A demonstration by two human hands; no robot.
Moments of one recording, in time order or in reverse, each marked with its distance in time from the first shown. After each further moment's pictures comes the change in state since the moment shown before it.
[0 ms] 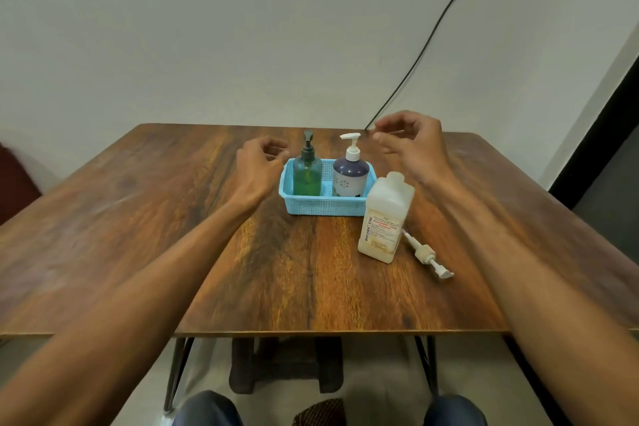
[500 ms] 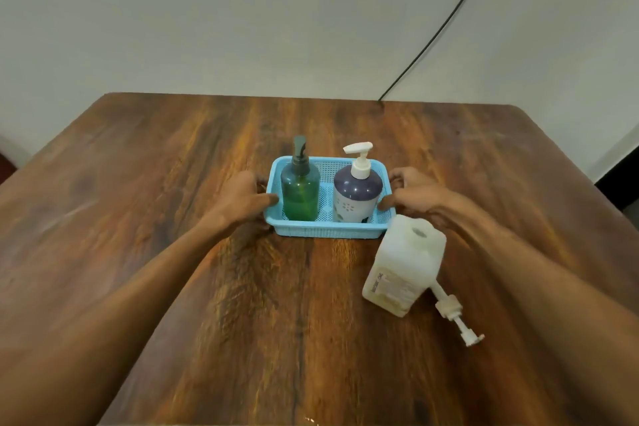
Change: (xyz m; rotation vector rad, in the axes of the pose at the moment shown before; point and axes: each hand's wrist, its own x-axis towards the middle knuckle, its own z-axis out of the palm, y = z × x) left_hand 0.057 -0.075 0.036 0.195 -0.518 -0.365; right_hand 0.088 0.142 0.019 -0.254 -0.557 0.640
